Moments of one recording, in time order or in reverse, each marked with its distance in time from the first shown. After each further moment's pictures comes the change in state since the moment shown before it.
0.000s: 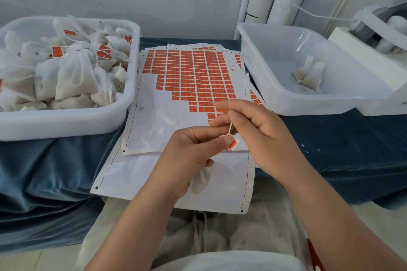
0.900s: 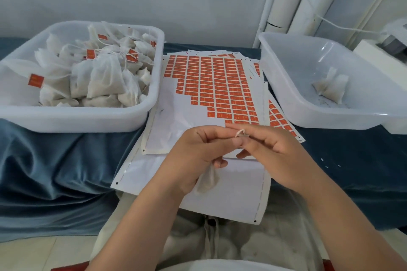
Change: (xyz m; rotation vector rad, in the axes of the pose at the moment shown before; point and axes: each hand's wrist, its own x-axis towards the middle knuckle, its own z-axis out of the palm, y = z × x) left_hand 0.005 0.000 -0.022 -0.093 -0.089 0.040; right_hand 0.003 0.027 -0.002 0.066 -0.233 0.051
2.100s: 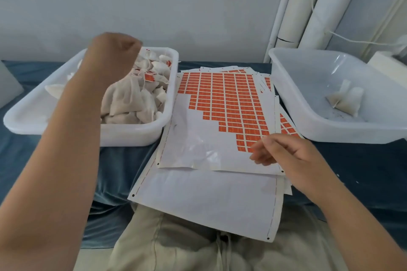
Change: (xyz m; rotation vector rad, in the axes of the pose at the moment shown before) left_hand 0.076 0.158 -0.192 1.213 0.701 0.357; right_hand 0.002 -0.001 -0.012 0.045 0.200 0.089
